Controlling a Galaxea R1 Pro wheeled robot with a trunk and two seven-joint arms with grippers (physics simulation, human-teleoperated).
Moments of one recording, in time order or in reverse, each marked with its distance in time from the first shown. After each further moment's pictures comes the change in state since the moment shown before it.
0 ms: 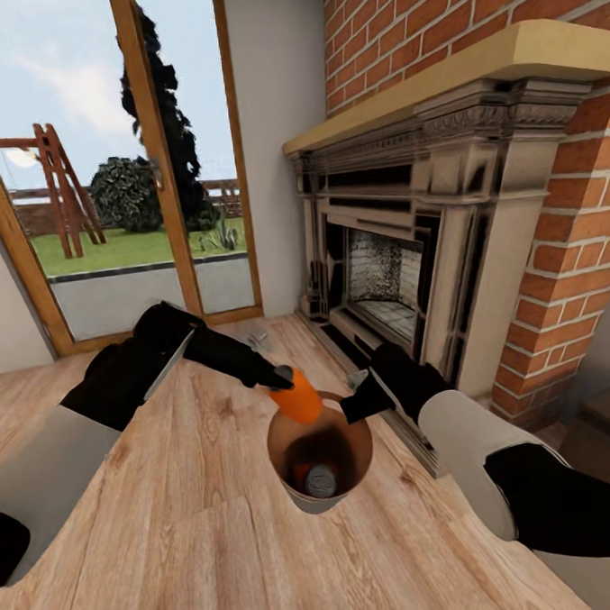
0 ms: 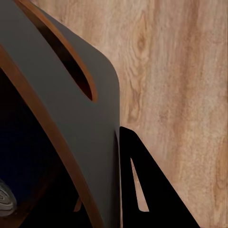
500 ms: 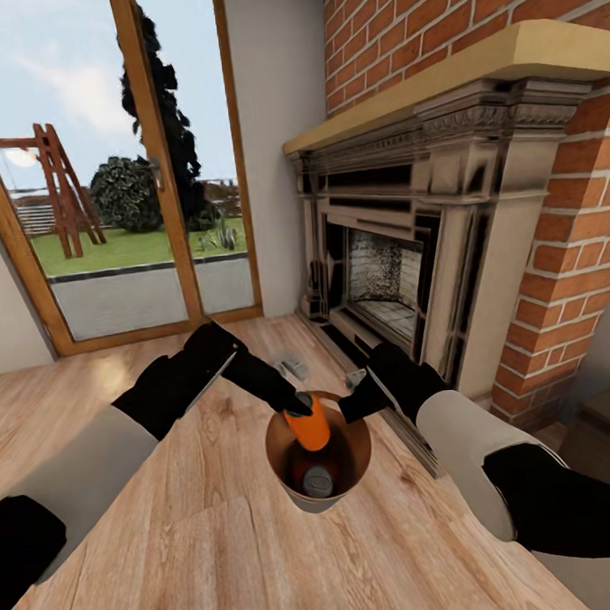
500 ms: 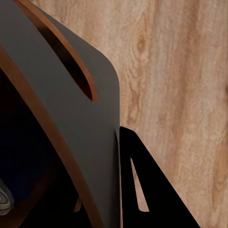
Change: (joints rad) left arm -0.001 -0.109 -0.152 0.146 0.000 0.000 0.157; right arm 0.000 0.008 0.001 -0.005 0.009 -0.002 -0.002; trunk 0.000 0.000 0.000
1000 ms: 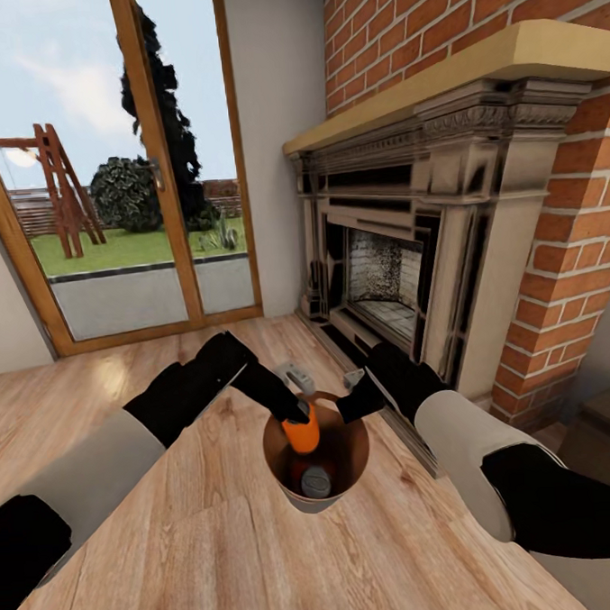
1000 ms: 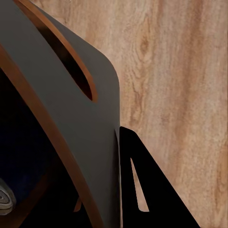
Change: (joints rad) left arm 0.005 -0.015 -0.087 0.012 0.001 0.000 0.148; right arm 0.000 0.007 -0.001 -0.001 -0.005 0.001 0.000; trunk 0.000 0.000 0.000
